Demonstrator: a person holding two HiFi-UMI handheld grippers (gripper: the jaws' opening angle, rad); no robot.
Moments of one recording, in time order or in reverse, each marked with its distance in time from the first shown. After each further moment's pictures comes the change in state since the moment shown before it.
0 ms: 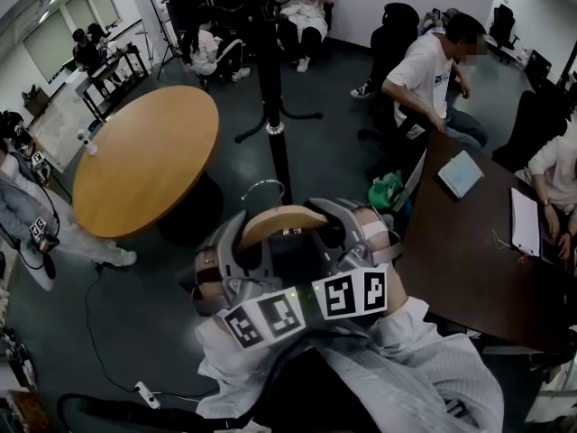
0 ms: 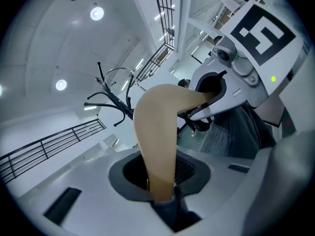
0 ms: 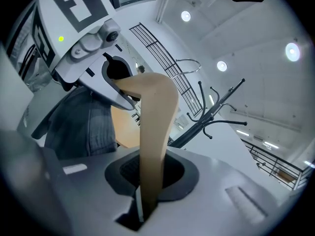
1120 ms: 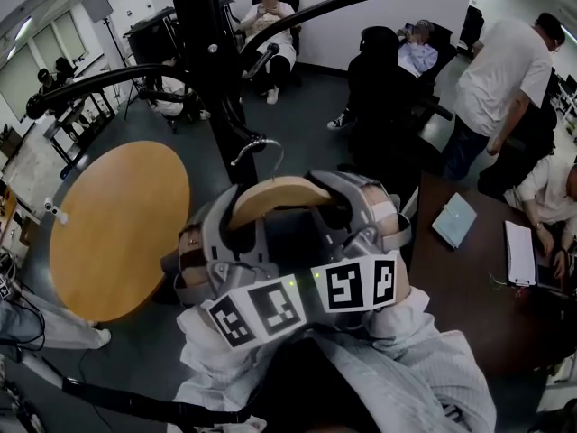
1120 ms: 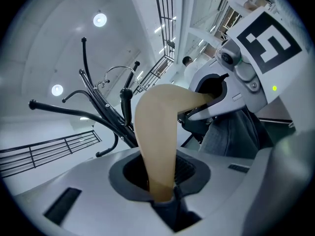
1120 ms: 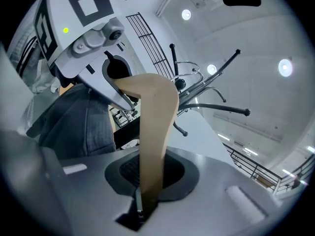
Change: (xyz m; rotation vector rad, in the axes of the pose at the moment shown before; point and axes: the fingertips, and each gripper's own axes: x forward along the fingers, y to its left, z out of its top) left arm 0.256 0.094 0.100 0.007 -0.170 -0.022; right arm 0.180 -0.214 -0.055 -0.061 0.040 -0.211
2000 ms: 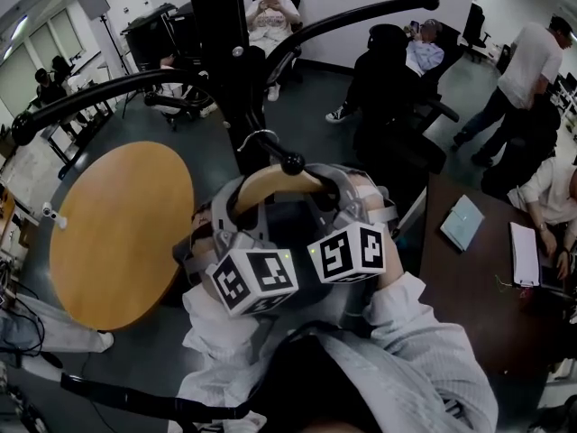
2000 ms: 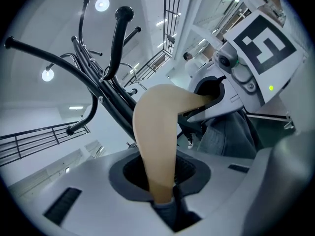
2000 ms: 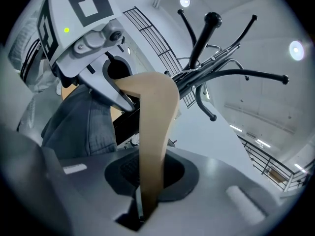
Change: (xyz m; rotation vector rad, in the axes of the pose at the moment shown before) left arm 0.081 -0.008 -0.066 -0.059 0.060 -0.122; right arm 0.088 0.038 -0.037 0.039 0.070 0.124
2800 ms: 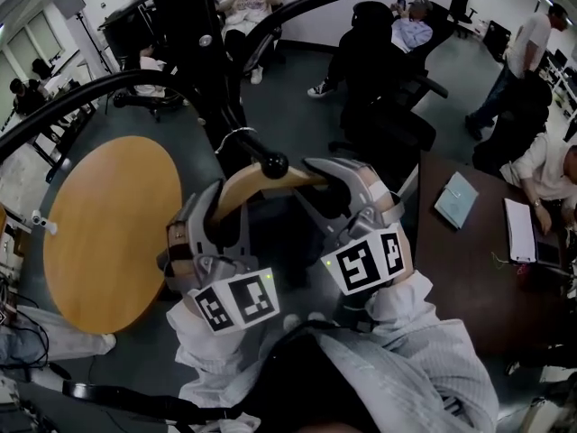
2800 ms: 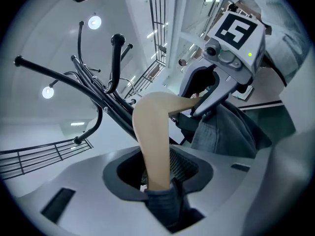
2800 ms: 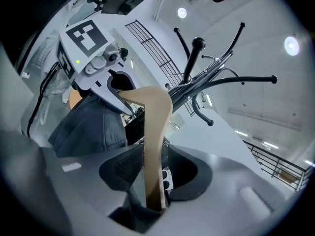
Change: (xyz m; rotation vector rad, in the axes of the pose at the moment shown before) left arm -0.022 0.001 -0.005 0.118 -0.131 0.037; right arm -0.029 0.009 0.007 0.016 -0.123 0.055
